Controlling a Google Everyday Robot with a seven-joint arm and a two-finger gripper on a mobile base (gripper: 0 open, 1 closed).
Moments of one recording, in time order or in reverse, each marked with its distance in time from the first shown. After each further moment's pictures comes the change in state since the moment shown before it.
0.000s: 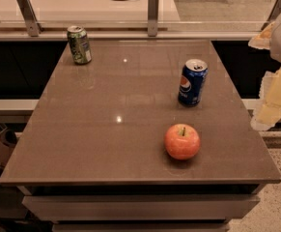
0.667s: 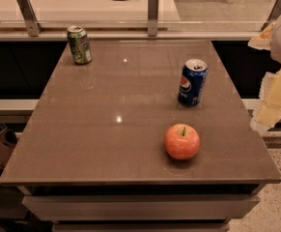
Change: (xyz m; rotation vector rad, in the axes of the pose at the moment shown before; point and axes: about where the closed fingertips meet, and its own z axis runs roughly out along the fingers) arm -0.001 0.001 0.000 0.002 -0.016 -0.002
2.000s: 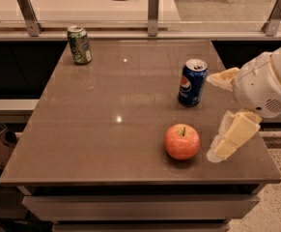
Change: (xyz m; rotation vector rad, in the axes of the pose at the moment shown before) arm -0.045 0.051 0.070 -0.124 -0.350 -0.005
